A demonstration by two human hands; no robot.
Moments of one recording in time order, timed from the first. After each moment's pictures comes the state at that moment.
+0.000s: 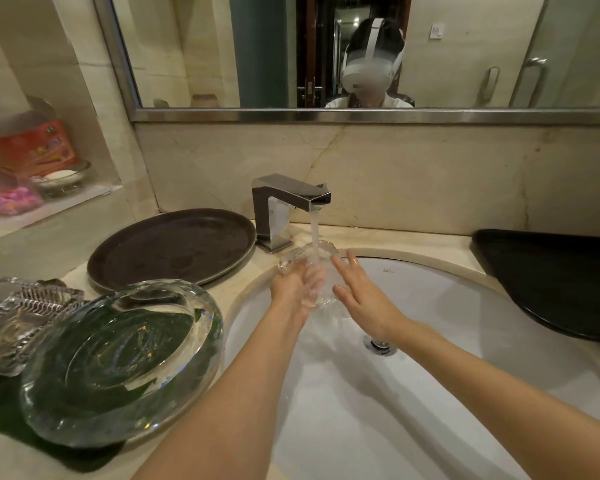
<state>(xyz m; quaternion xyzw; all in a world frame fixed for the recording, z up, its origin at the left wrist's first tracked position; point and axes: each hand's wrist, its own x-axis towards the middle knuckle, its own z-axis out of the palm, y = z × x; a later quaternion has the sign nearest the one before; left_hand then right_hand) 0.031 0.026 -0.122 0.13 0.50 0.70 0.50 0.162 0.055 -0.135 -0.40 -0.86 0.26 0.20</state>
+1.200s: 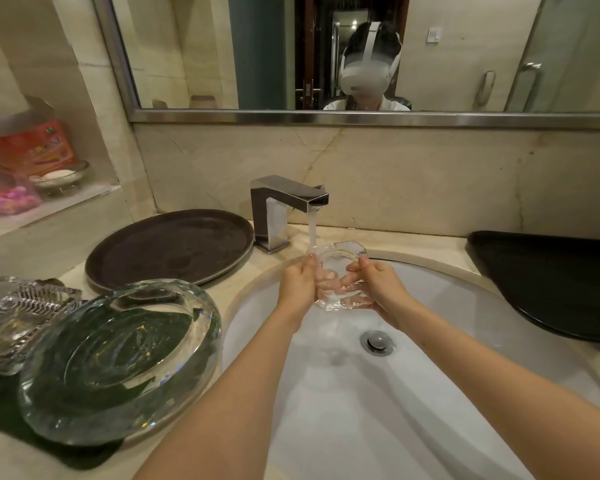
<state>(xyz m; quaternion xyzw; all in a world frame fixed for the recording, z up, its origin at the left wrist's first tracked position) 0.045 0.014 -0.111 0.36 0.62 0.58 0.37 0.166 0.065 -0.113 -0.41 -0.56 0.62 0.37</state>
